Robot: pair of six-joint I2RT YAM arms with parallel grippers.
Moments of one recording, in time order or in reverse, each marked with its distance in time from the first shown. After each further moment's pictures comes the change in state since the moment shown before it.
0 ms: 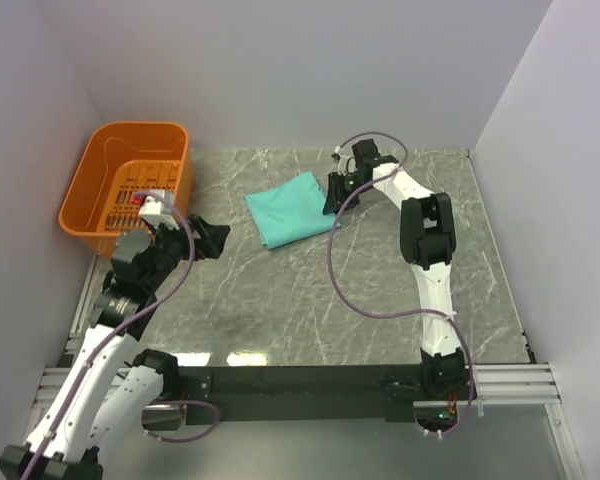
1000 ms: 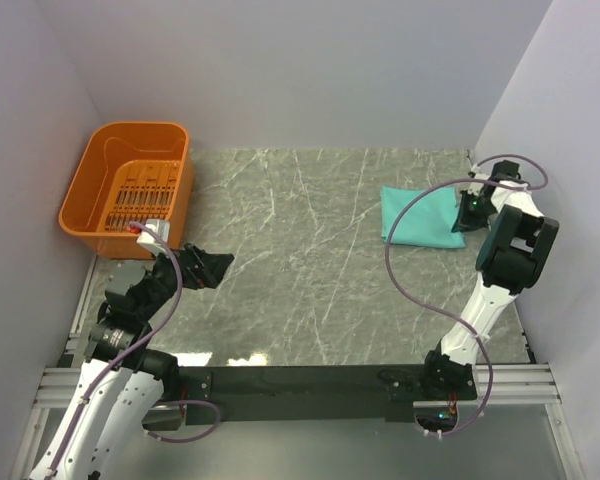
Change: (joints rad) left arm 0.000 -0.270 -0.150 -0.110 0.132 -0.136; right arm -0.637 -0.345 -0.445 -0.014 0.285 -0.280
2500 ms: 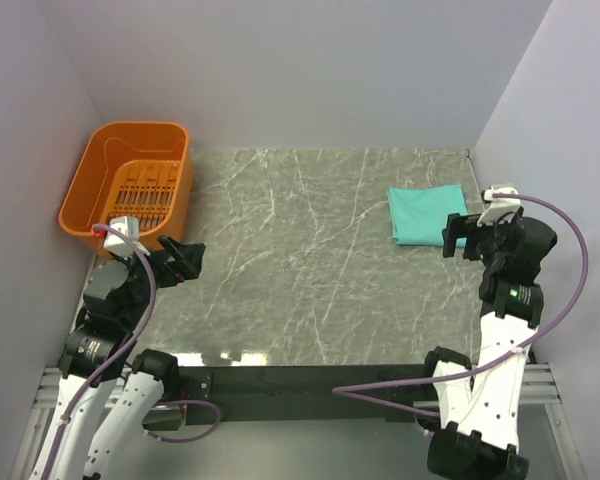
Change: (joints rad) left arm 0.000 -0.015 0.201 -0.267 -0.298 0.006; right arm 0.008 -1.331 -0.648 0.151 -0.104 -0.092
